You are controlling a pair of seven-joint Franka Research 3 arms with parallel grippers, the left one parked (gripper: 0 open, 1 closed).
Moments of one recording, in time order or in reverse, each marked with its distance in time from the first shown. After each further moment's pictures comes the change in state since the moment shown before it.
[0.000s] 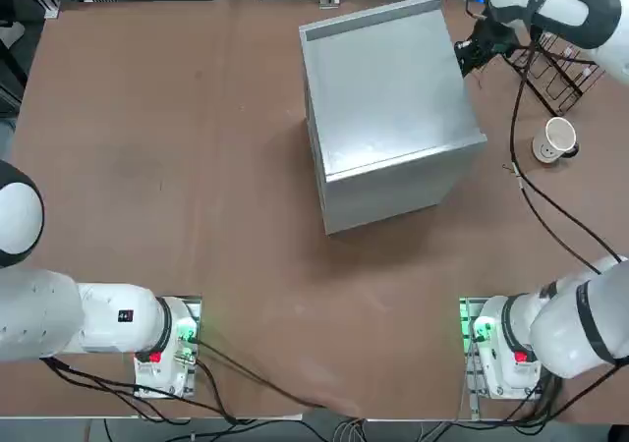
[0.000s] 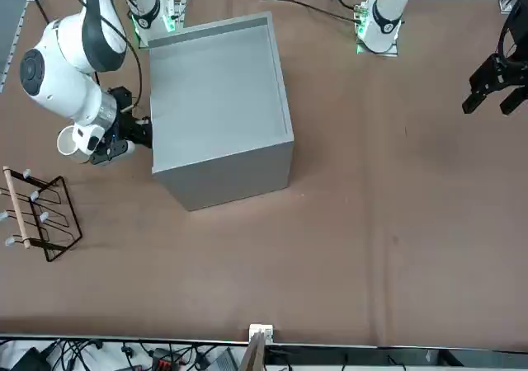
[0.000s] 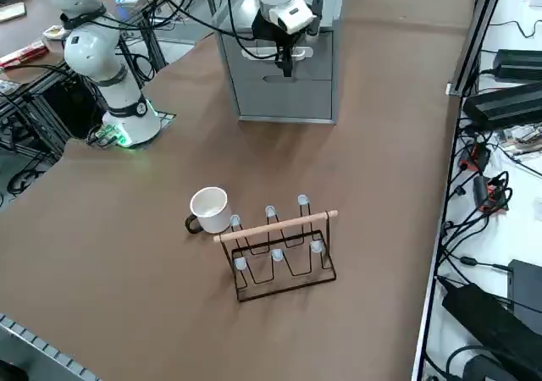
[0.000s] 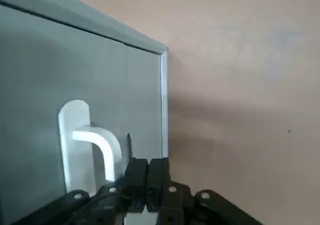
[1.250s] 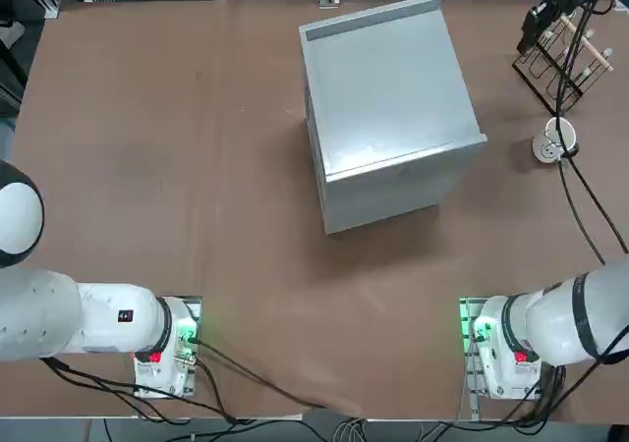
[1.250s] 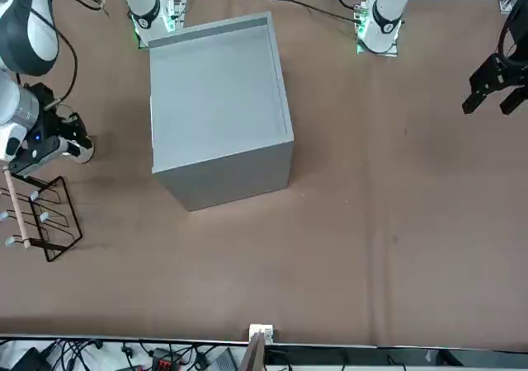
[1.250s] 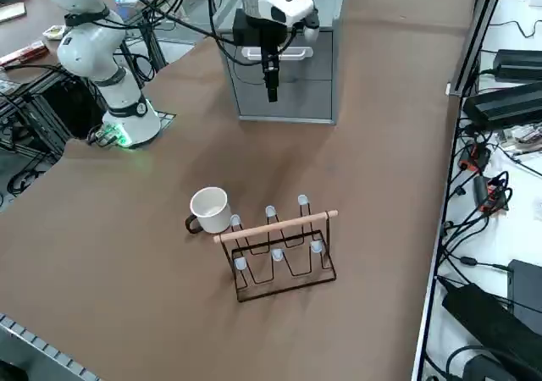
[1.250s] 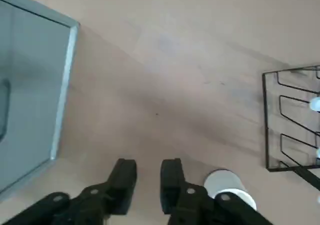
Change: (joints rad) arm -0.235 0.059 -0.026 0.242 -0.250 -0.213 -0.396
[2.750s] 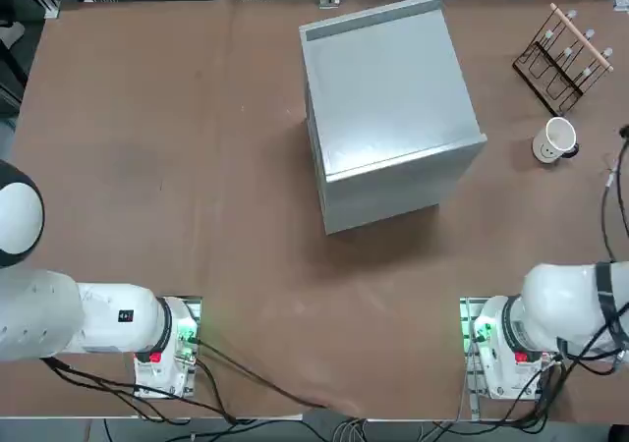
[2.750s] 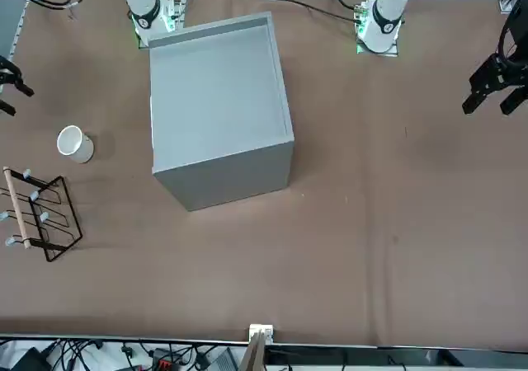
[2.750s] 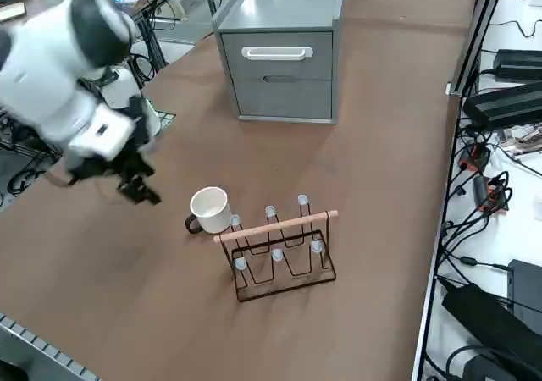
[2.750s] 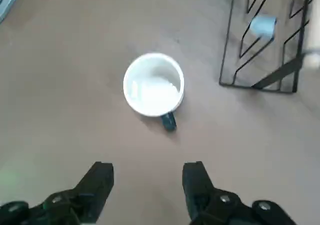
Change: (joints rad) arm -0.712 -0.027 -0.019 -0.257 0.230 0.138 -1.162
